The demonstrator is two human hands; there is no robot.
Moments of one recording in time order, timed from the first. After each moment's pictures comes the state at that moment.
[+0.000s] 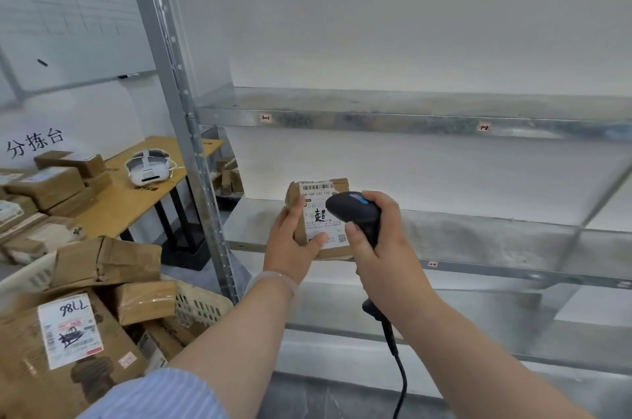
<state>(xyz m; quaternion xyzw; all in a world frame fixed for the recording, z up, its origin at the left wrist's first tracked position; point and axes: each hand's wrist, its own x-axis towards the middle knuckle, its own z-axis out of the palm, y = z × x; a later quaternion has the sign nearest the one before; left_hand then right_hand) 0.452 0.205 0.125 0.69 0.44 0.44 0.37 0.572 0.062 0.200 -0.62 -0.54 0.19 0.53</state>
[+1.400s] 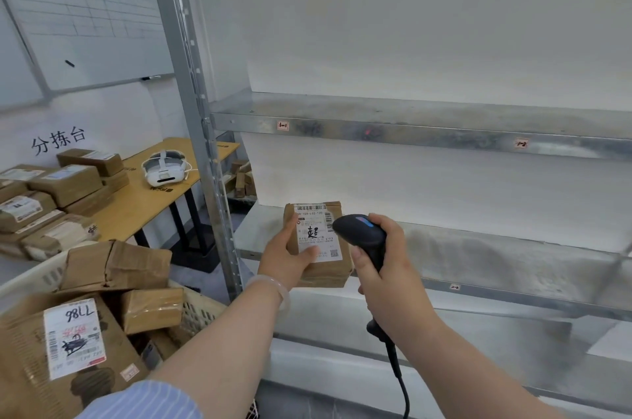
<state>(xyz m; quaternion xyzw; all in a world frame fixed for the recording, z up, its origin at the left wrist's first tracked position) 0.428 0.244 0.116 0.63 0.52 0.38 0.43 0.575 0.104 0.171 -0.61 -0.56 0.20 0.52</state>
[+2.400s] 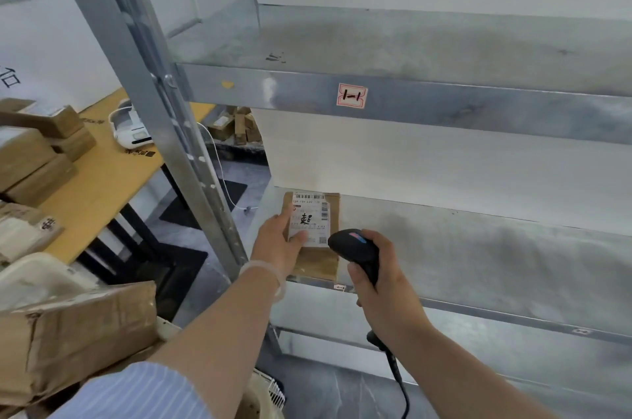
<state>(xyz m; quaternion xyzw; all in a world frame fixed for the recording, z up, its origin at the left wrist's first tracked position) 0.385 0.496 0.018 0.64 0.59 0.25 0.42 0.541 0.354 0.047 -0.70 -0.51 0.29 0.40</state>
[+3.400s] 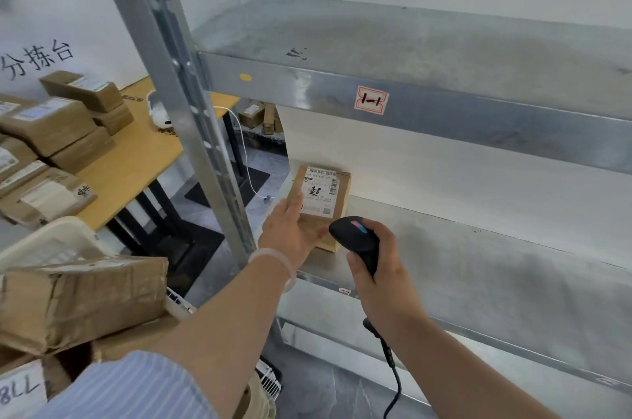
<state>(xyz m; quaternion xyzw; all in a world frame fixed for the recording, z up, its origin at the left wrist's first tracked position) 0.391 0.501 0.025 0.69 0.64 0.20 0.26 0.551 0.381 0.047 -0.66 -0.57 0.30 0.40</state>
